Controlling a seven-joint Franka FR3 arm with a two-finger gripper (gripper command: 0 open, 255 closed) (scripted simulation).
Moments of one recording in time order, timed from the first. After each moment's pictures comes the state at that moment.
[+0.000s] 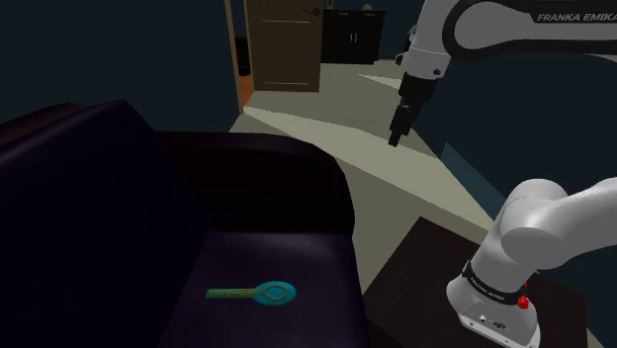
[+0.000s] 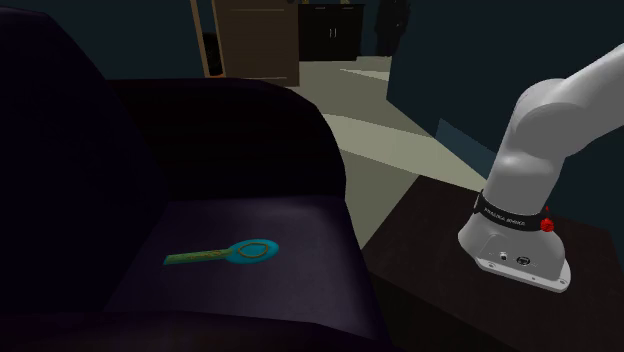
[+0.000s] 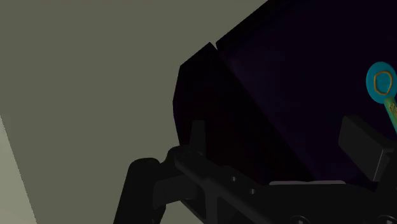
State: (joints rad) arm 0.00 -0.80 0.01 -2.42 0.06 1.70 -0.10
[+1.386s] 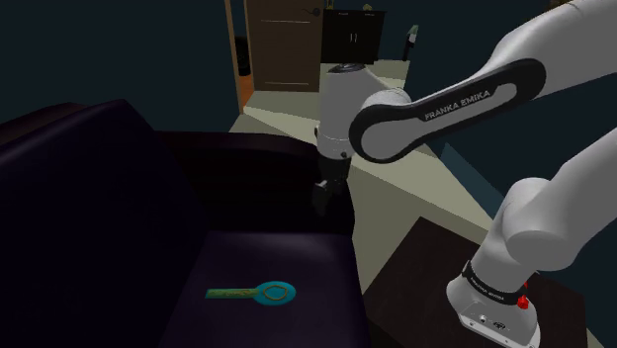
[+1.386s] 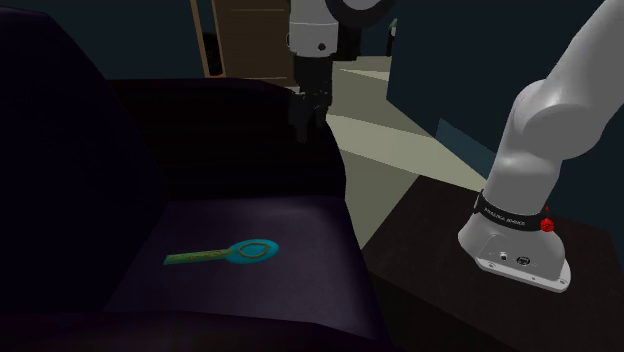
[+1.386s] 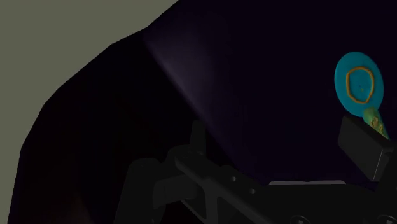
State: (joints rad) arm 0.10 -0.33 0.37 -2.42 0.10 2.14 0.23
